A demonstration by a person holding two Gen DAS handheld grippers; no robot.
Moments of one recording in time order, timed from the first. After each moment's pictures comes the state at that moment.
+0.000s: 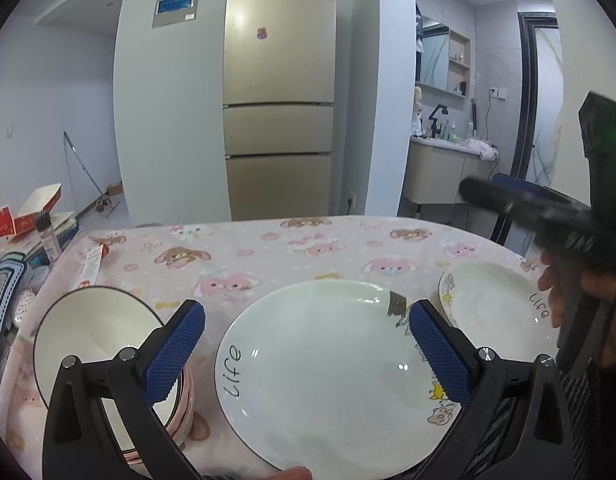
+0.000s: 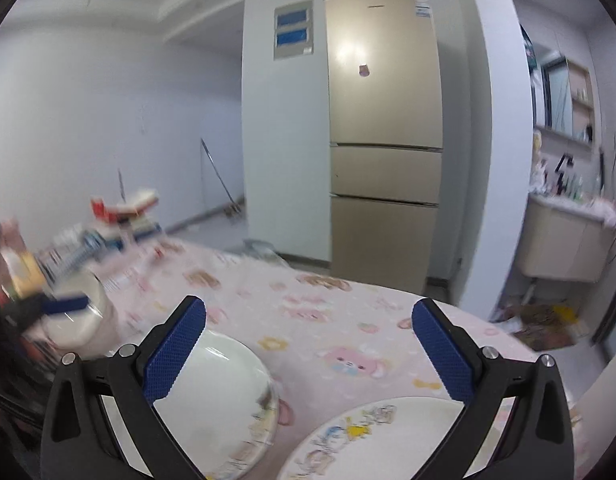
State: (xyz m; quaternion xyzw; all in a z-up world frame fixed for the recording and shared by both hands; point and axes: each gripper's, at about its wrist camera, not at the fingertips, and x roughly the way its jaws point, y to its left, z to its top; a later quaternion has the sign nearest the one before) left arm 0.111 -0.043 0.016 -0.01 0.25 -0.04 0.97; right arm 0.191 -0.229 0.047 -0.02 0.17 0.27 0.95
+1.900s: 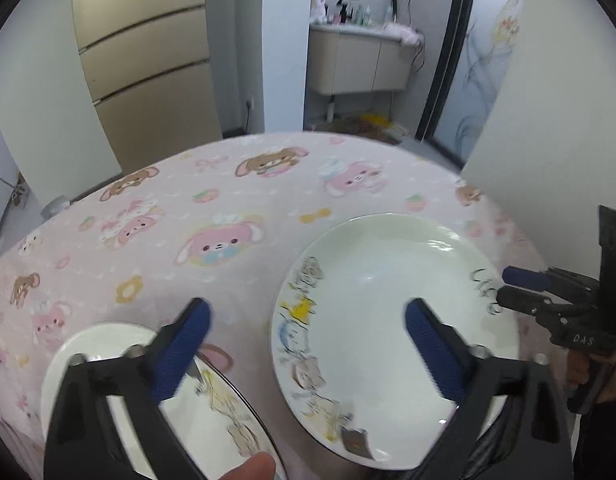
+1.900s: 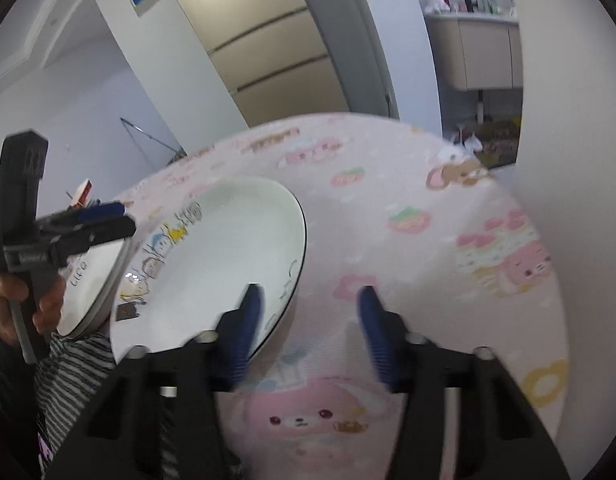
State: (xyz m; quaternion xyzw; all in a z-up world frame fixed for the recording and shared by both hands) left arm 0.247 -0.214 -0.011 0.06 0.45 -0.19 0.87; right arm 0.183 -0.440 -0.068 0.12 0.41 0.17 0.89
